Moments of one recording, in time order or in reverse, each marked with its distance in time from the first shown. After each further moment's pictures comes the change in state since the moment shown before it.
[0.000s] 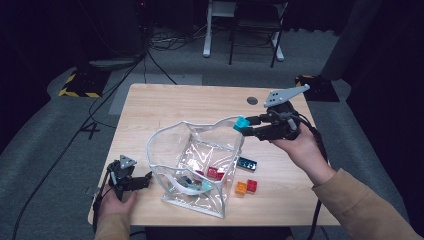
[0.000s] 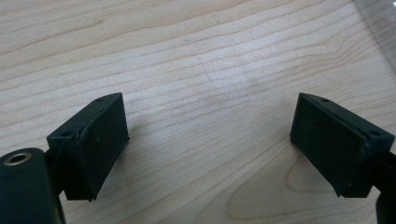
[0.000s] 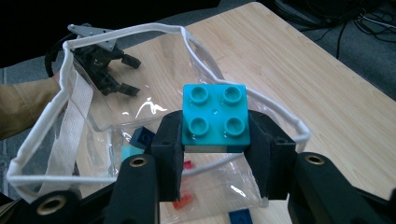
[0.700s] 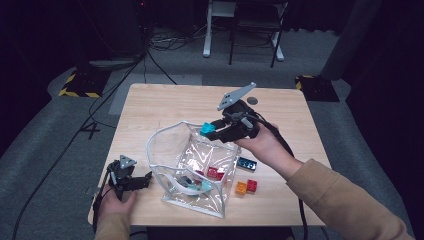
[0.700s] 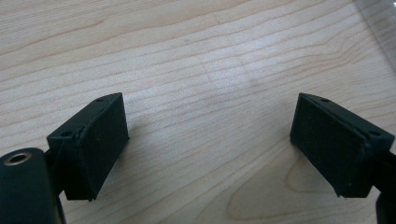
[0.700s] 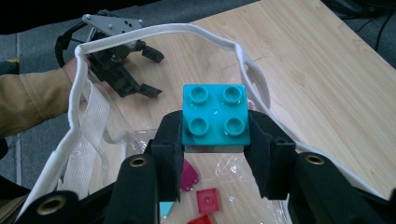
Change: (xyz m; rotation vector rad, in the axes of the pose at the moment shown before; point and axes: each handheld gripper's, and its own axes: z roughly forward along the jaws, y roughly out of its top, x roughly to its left) left arm 0.000 0.000 0.000 -0.002 0.001 -0.003; right arm 0.032 0.044 0.072 0.114 0.071 -0.085
